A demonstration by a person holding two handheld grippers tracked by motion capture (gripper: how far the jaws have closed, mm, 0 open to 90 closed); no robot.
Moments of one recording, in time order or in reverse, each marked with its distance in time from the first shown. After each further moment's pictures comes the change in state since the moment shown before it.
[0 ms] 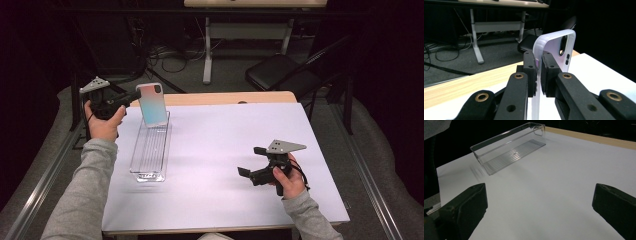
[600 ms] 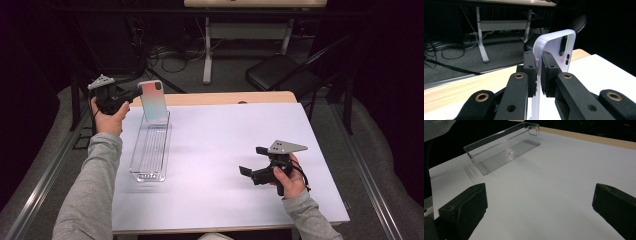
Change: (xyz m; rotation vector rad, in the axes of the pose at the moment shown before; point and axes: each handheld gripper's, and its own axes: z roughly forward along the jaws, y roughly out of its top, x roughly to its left) left arm 0.022 -0.006 0.027 0.005 0.036 -0.006; right arm -0.005 -0.005 -0.001 -0.009 -0.032 0.006
